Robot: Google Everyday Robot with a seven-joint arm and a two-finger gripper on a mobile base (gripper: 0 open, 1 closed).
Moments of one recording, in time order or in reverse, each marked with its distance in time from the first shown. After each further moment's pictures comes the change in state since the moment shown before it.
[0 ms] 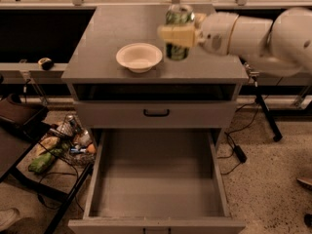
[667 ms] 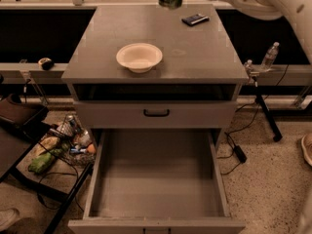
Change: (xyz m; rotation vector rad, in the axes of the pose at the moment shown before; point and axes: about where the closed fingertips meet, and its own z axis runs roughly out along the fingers) arm -0.091 -0.095 0.051 0.149 -0.032 0.023
